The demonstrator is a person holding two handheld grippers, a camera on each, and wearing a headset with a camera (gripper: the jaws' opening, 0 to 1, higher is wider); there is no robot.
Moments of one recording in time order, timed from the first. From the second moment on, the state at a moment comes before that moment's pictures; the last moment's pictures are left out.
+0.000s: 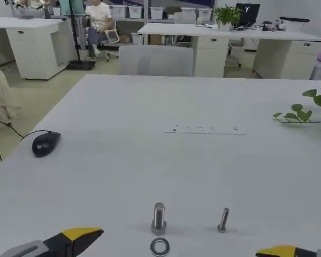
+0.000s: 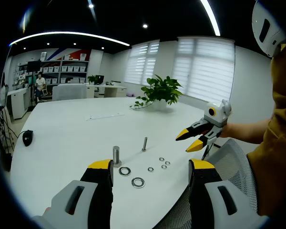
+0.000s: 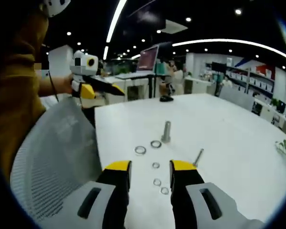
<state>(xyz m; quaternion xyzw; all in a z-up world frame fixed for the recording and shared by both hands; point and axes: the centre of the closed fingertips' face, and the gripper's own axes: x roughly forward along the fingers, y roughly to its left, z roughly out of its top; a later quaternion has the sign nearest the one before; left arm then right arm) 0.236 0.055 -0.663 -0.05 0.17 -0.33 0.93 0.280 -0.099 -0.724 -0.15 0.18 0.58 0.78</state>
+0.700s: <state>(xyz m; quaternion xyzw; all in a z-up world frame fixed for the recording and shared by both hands) 0.237 0.050 -0.664 -0.05 0.17 -0.34 0.92 0.282 -0.104 -0.727 -0.16 0.18 0.58 0.78</state>
